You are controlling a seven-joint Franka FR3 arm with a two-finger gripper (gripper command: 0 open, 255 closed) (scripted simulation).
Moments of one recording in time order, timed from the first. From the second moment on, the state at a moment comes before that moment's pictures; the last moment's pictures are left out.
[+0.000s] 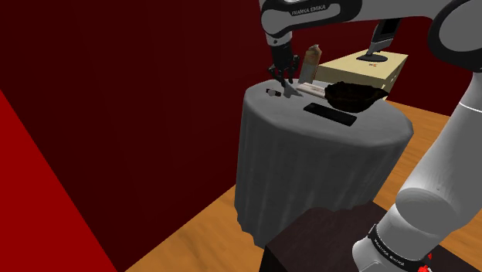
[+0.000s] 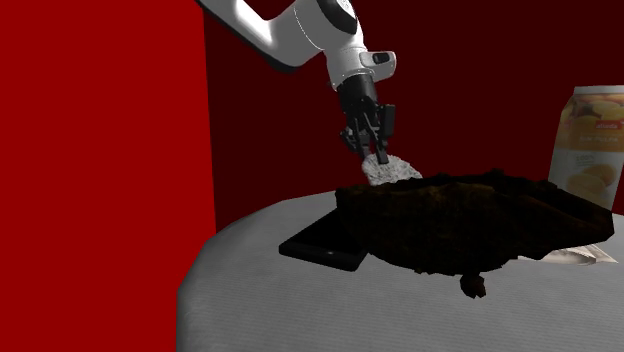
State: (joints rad) arm -0.14 0.08 0.16 -1.64 -0.39 1.59 0.36
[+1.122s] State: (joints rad) arm -0.13 0.13 0.17 -1.38 -0.40 1.38 0.29
